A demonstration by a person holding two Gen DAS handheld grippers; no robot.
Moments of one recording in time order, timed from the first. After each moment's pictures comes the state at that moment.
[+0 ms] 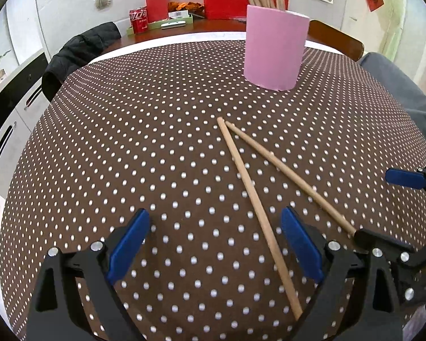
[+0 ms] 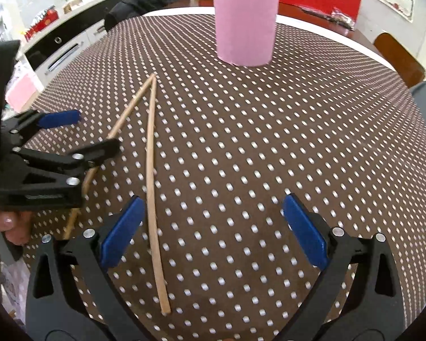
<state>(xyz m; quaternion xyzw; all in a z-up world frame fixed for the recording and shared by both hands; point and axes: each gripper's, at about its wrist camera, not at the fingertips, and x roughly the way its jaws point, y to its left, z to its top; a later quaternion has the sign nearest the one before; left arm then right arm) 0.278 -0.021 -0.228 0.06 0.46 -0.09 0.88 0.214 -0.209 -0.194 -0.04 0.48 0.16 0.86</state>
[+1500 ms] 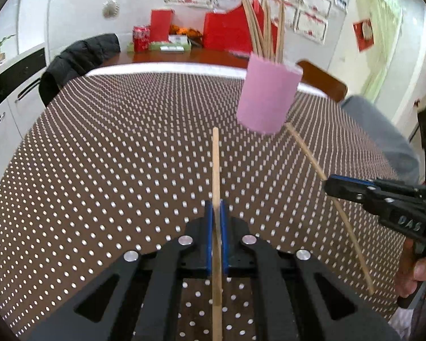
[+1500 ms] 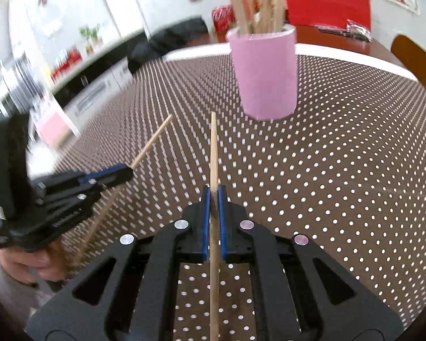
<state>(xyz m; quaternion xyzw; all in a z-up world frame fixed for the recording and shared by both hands) 0.268 0.010 -0.198 -0.03 0.38 -0.13 0.91 0.233 -0.205 -0.170 0.07 0.40 0.23 0.88</state>
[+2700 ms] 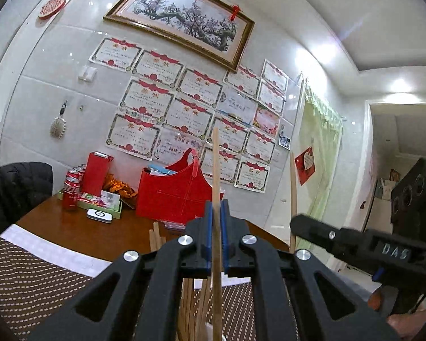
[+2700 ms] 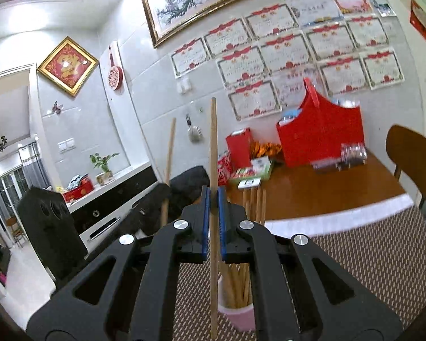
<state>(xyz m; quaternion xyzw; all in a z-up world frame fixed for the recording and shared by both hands) 0.398 -0.053 -0.036 -0.16 0.03 -0.26 0.95 0.341 -0.270 0.013 0.15 0.12 0.22 0.96</state>
